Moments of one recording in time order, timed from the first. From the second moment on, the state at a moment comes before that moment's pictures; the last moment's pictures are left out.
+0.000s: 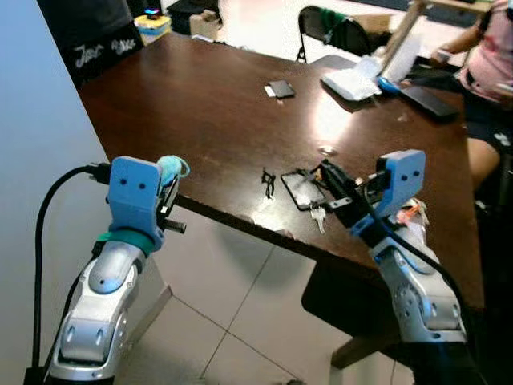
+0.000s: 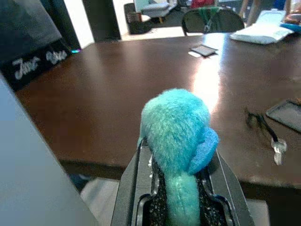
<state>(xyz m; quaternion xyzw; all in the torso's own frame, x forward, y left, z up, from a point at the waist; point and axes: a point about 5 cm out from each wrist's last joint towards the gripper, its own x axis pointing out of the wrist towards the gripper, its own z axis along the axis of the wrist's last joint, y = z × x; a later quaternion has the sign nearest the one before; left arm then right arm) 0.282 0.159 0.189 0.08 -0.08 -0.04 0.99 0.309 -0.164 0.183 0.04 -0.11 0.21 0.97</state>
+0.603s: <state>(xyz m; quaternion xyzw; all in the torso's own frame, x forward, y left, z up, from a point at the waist) 0.283 0.152 0.194 0.08 -0.09 -0.05 0.99 0.310 -0.160 0.182 0.03 -0.11 0.22 0.97</state>
